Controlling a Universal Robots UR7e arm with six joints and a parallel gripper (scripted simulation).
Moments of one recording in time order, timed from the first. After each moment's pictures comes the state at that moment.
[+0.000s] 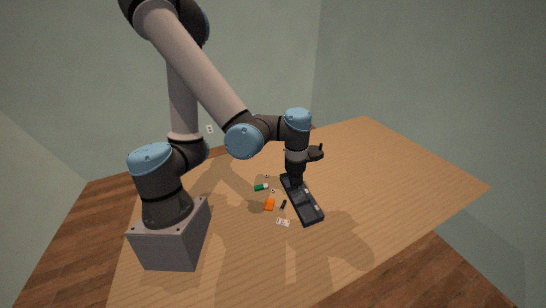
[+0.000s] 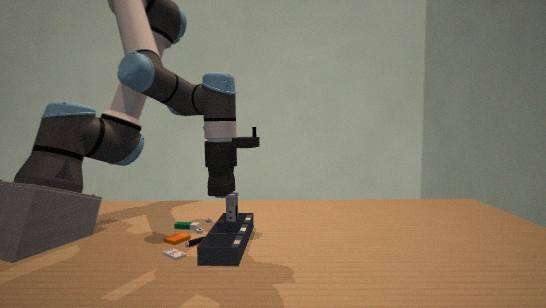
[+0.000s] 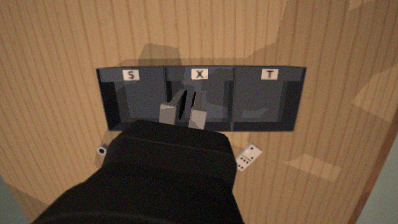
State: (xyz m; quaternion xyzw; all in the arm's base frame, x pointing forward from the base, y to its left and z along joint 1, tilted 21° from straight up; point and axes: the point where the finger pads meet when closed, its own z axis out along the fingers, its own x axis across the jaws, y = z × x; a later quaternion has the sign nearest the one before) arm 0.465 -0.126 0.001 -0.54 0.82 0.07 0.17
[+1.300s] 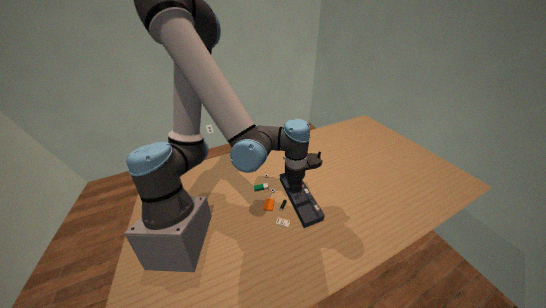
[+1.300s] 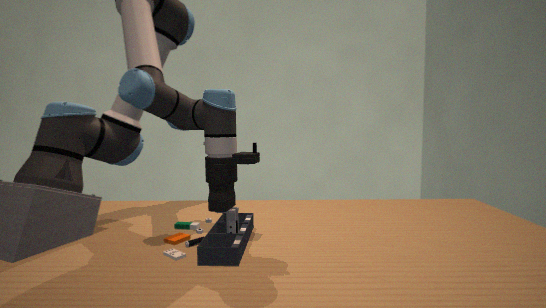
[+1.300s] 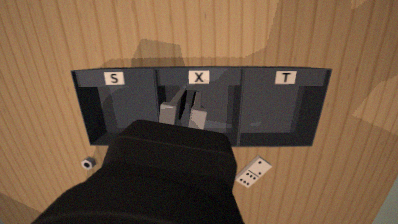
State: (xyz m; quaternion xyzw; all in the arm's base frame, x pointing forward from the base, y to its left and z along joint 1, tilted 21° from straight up) arm 0.472 -0.116 -0.034 -0.54 0.82 0.07 0.17
